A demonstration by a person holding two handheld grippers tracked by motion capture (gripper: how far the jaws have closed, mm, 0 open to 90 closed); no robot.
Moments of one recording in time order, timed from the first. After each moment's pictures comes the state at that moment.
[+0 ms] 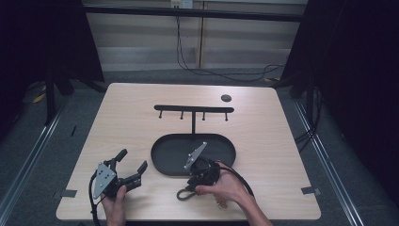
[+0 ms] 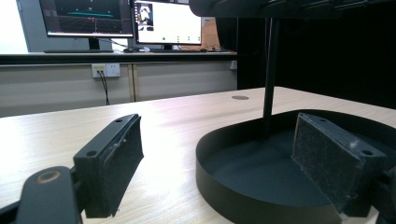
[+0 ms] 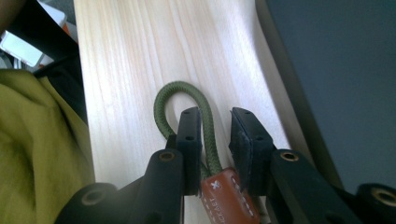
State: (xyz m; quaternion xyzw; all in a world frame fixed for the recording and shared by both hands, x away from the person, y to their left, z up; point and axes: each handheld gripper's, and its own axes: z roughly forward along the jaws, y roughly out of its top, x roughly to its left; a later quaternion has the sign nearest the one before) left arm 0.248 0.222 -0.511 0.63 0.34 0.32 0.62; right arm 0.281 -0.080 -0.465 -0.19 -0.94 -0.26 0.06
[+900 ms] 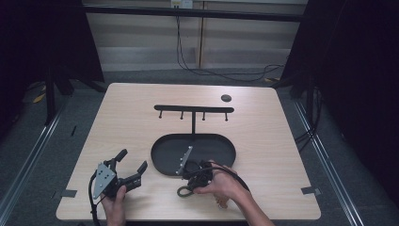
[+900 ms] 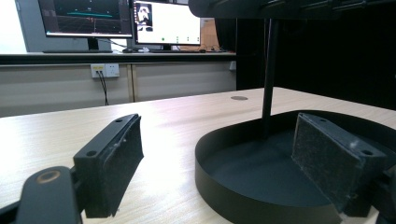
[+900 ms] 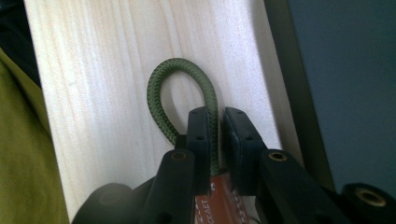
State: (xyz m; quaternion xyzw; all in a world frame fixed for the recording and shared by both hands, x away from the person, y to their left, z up) left arm 0.248 0.222 -0.511 0.63 0.33 0.32 0.62; right arm 0.282 -0.056 -0.469 -0.16 -0.97 -0.16 0.03
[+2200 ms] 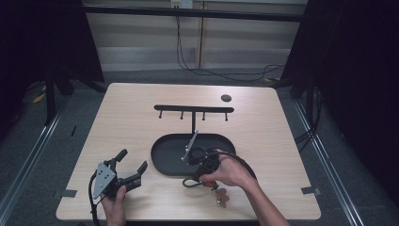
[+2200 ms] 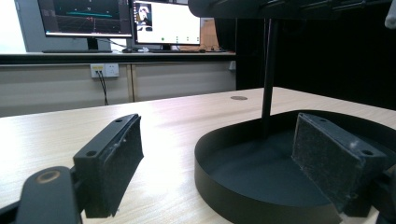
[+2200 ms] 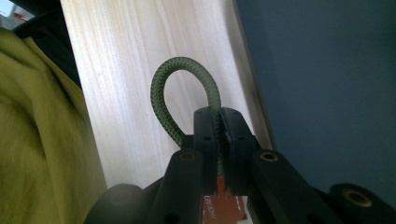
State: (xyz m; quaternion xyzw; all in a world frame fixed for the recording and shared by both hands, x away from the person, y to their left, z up) left arm 0.248 0.223 -0.511 0.63 0.33 0.32 0.62; right arm 0.302 -0.073 -0.426 -0.18 -0.97 -0.14 0.06
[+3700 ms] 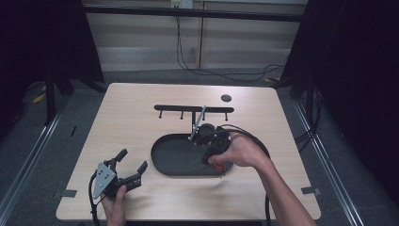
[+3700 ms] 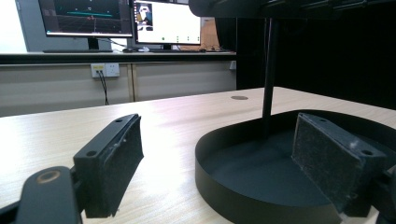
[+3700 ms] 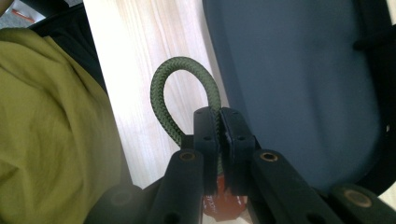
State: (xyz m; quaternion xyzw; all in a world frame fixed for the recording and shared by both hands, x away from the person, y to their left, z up) left arm 0.248 0.222 -0.511 0.63 0.34 0.32 0.62; right arm 0.316 -0.090 -0.347 -0.18 -0.98 -0.12 0.05
